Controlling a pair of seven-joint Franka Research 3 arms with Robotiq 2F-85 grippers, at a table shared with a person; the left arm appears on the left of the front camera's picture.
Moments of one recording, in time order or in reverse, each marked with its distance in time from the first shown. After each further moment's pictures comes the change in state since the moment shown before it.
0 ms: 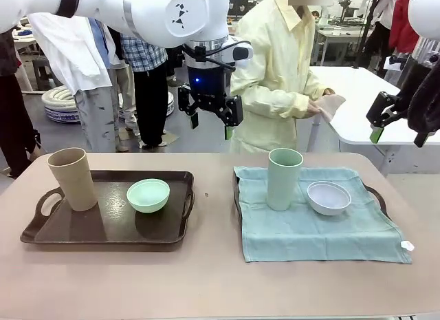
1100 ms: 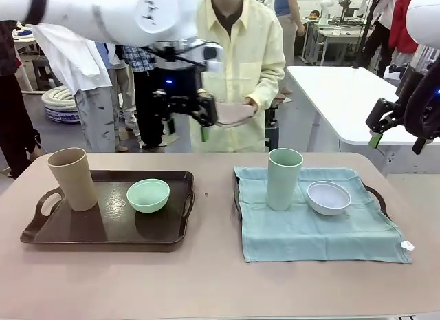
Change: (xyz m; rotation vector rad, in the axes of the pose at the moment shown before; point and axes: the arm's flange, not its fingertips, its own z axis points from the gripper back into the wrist) left arm -0.032 0.075 -0.003 -0.095 0.070 0.111; right arm 0.012 -0.014 -0.020 0.033 0.044 -0.043
